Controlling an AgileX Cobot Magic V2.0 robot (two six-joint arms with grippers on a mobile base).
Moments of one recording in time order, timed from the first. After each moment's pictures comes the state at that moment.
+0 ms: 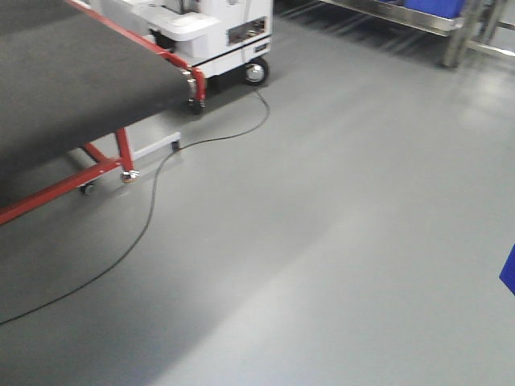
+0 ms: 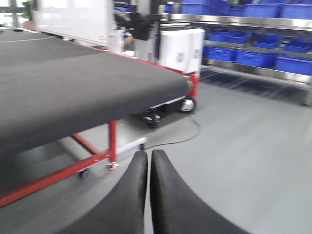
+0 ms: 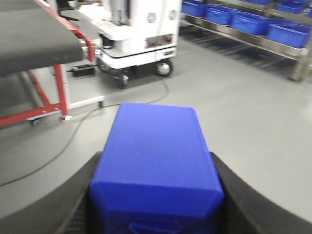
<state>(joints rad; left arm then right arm) 0.04 0.03 0.03 0.01 0.10 -0.04 0.07 0.23 -0.33 0.12 0.43 -0.19</state>
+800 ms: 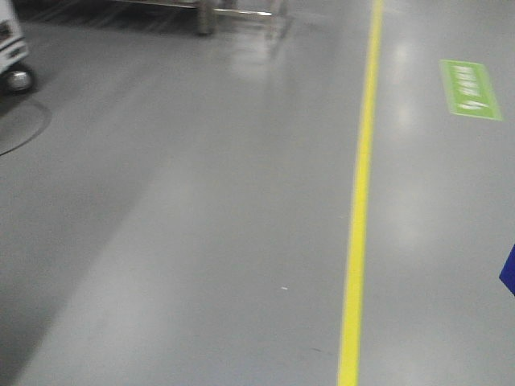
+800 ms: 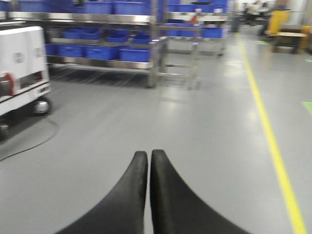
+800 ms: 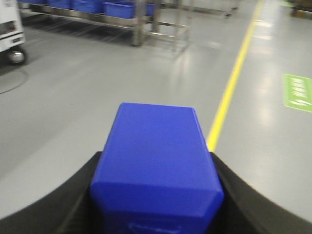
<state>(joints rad) 0.04 0.03 0.03 0.01 0.10 -0.04 0.07 0.23 -0.33 0.12 0.43 -0.19</state>
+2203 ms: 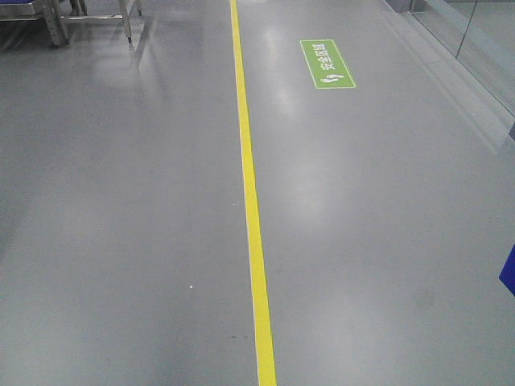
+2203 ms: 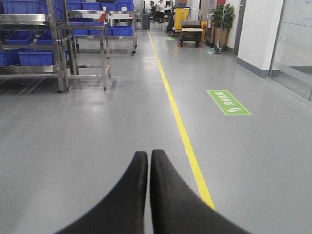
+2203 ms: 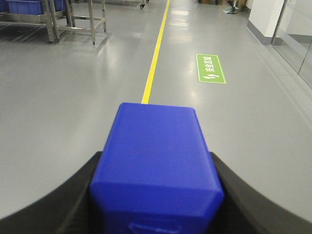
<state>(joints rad) 0.04 0.03 0.03 0.01 0.10 -0.04 0.07 0.23 -0.33 0.12 0.43 -0.19</state>
